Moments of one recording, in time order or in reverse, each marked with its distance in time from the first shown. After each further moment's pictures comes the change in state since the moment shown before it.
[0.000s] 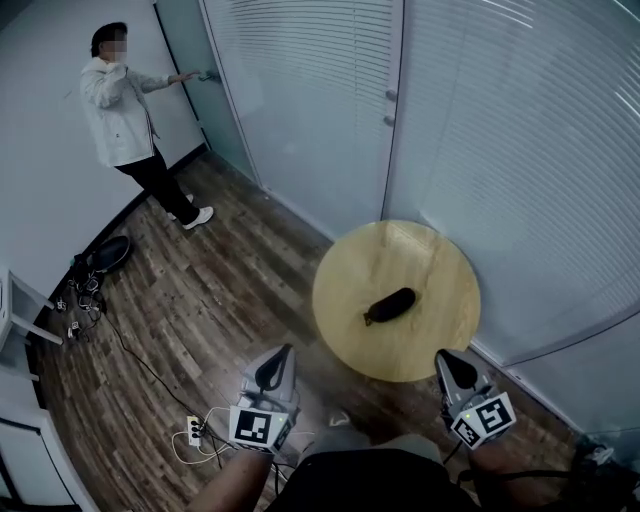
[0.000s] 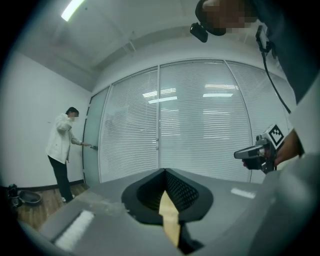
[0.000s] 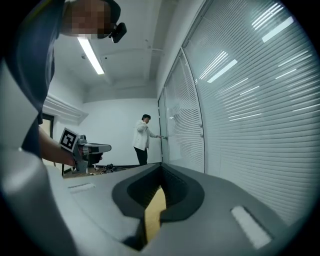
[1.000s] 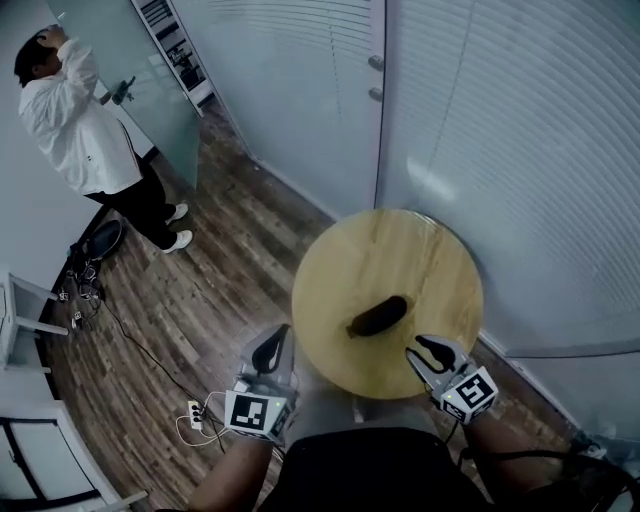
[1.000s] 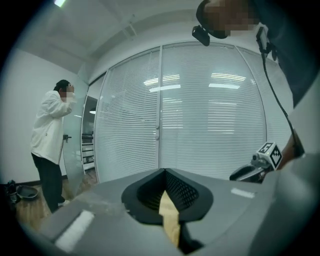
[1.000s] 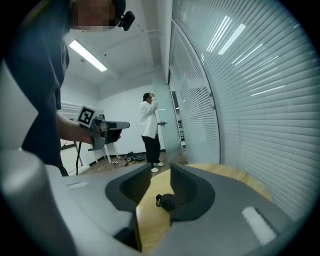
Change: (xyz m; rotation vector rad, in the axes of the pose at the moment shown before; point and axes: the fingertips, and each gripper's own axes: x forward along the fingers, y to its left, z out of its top) left arm 0.185 0.001 -0.014 -0.034 0.120 0.016; right arm 0.120 -0.122 -0.093 0.048 0.167 0.274
